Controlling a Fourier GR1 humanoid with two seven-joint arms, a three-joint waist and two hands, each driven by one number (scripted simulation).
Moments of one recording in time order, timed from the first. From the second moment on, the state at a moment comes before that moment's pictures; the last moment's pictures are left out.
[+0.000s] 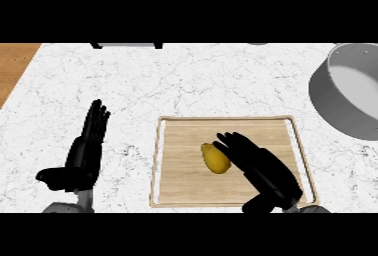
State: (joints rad) left arm -0.03 0.17 -0.18 -1.55 0.14 0.28 -0.15; right arm -0.06 -0.24 0.44 -1.66 0.88 0.14 -0.14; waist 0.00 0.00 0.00
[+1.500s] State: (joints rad) left arm 0.01 0.10 -0.11 -1.61 0.06 0.21 -0.12; right arm -0.21 -0.08 0.14 -1.37 1.01 -0.10 -0.13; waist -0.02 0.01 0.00
